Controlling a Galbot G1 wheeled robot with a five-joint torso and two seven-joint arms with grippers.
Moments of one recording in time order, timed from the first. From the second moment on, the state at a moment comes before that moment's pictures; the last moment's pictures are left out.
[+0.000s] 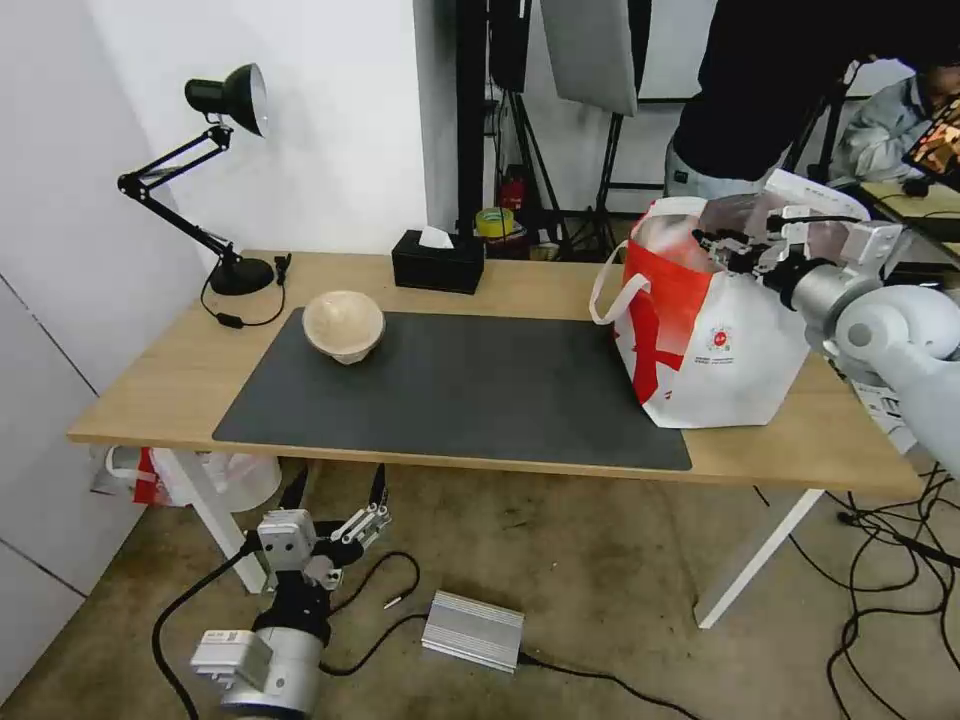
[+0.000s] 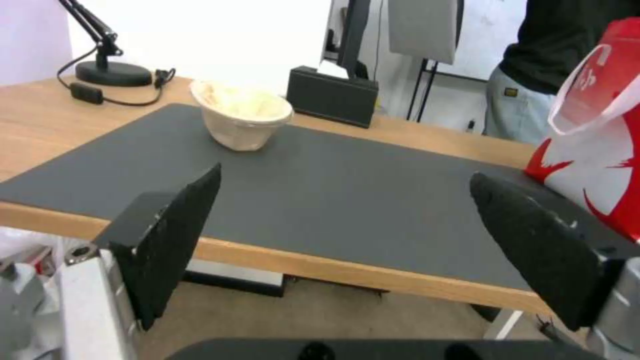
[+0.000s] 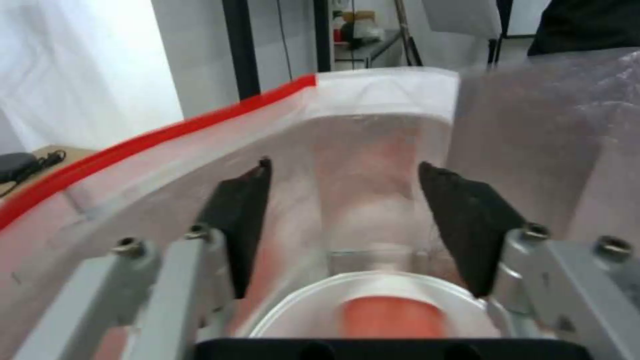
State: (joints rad) left arm 1.82 -1.57 -0.48 -2.38 -0.14 0.06 0.02; right arm -0.32 0.55 -0.09 1.49 1.19 -0.26 -0.04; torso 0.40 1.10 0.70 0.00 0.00
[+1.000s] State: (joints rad) left arm 1.83 -1.58 -0.47 -2.38 -0.13 0.05 0.02; right arm -0.39 0.51 -0.03 1.60 1.18 -0.25 -0.04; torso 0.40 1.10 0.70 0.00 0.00
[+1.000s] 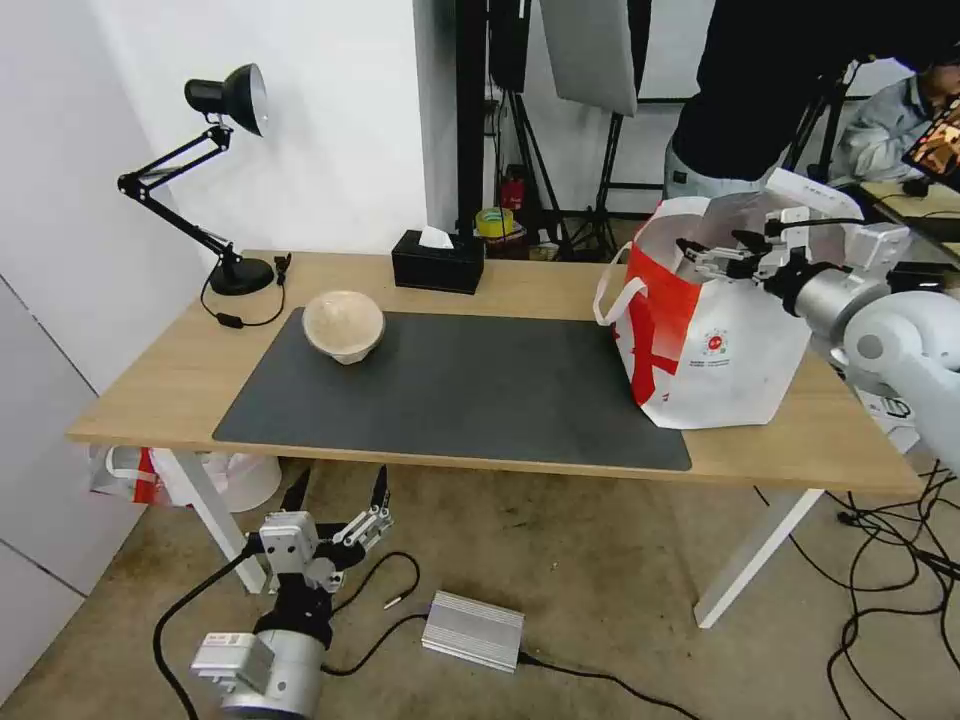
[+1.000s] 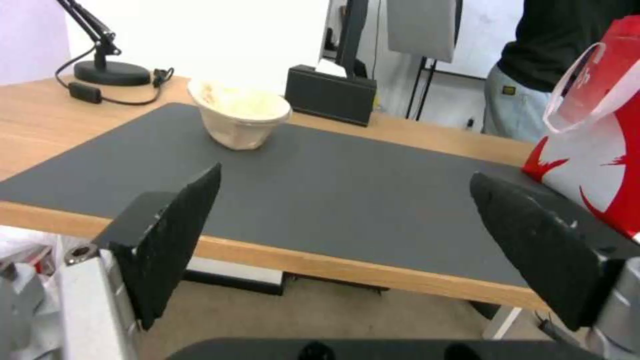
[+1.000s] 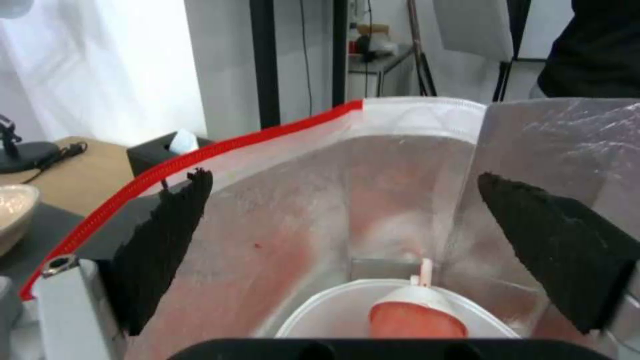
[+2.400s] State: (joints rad) left arm 1.82 -1.57 -0.48 -2.38 -0.13 0.05 0.02; right arm -0.85 0.55 0.18 2.01 0.84 0.20 0.47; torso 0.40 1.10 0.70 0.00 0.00
